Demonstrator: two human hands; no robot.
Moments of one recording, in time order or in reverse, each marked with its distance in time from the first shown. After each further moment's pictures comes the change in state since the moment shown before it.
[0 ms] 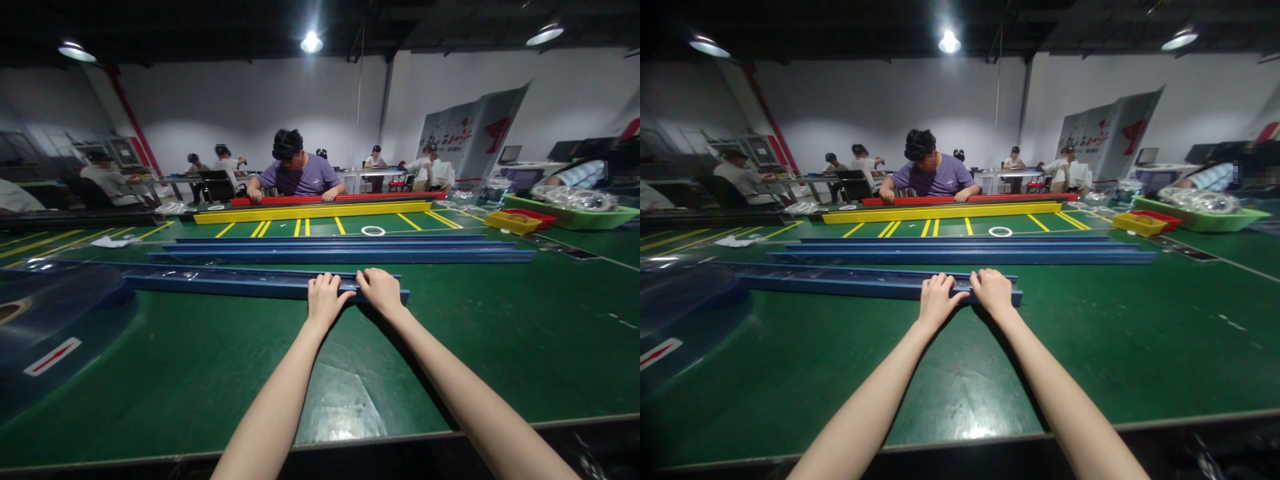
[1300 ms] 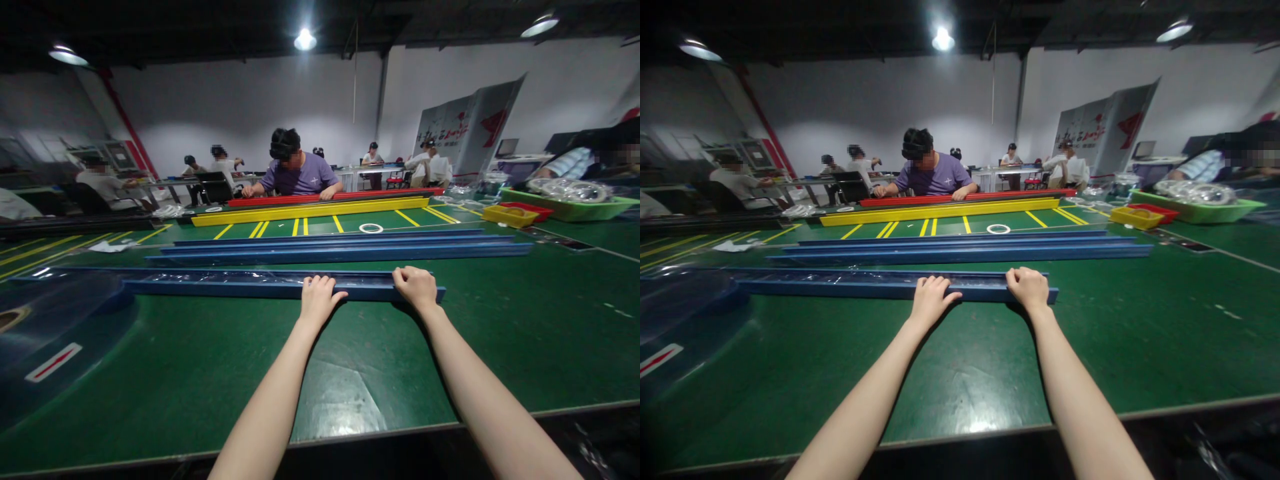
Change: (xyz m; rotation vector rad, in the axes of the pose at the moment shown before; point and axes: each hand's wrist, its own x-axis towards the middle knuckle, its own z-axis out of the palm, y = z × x) left_hand -0.003 -0.014 -0.003 0.051 -0.073 0.105; right_hand -0.010 0.075 -0.003 -0.080 0.132 0.225
